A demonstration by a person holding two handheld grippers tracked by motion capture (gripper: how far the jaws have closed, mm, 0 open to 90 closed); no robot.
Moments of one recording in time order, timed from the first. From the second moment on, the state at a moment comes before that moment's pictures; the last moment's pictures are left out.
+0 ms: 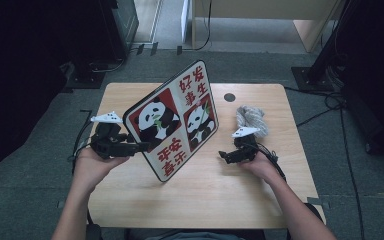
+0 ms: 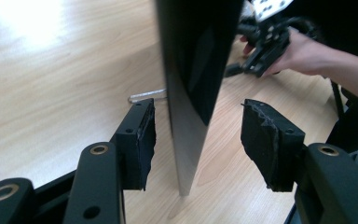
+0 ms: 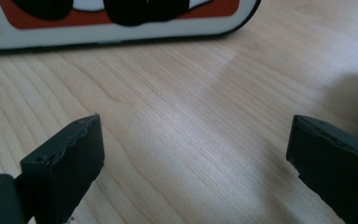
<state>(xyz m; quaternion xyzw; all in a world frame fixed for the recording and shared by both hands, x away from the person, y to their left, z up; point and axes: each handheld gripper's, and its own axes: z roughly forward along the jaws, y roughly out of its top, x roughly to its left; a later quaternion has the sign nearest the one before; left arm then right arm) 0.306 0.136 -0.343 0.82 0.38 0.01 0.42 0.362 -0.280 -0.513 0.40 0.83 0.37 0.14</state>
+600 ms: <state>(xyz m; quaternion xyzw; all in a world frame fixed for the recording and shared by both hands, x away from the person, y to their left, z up) 0.284 0.139 -0.383 0.82 0.38 0.03 0.43 0.372 -0.283 -0.491 0.41 0.83 0.36 0.12</state>
